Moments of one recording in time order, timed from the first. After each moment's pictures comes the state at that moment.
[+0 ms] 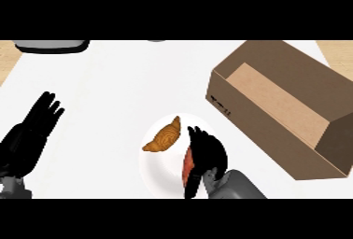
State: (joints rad) left arm -0.01 0.29 0.15 -1.64 0.29 -0.06 0.24; right arm -0.34 -0.01 0.63 -1.44 0.60 0.26 1.03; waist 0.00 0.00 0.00
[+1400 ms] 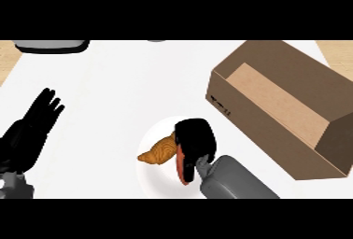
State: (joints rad) left arm -0.05 0.25 0.19 -1.64 0.24 -0.09 0.28; right arm -0.50 -0.04 0.69 -1.33 0.82 0.25 0.75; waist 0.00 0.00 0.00
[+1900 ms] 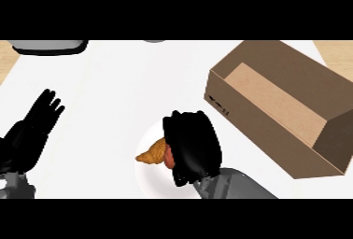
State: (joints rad) left arm -0.05 0.24 0.20 -1.62 0.23 -0.09 0.26; right arm -0.55 -0.04 0.70 -1.69 0.95 0.32 0.85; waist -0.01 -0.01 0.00
